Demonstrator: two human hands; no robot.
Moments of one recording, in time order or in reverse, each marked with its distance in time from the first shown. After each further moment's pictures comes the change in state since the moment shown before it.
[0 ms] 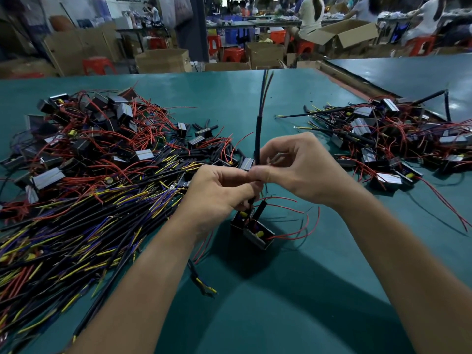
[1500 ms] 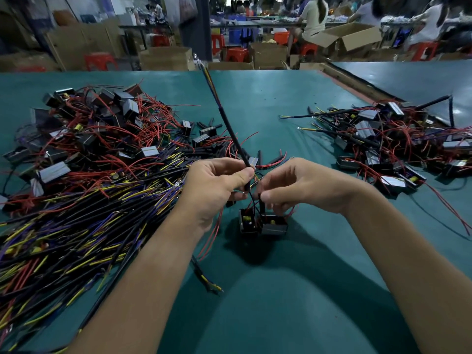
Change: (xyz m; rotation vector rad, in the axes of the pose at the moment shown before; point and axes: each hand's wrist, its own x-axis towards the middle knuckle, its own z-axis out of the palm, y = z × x) left_hand 0.003 0.004 -0.005 -0.174 0.193 -0.078; right_hand -0.001 0.023 -0.001 0.245 -0.464 0.317
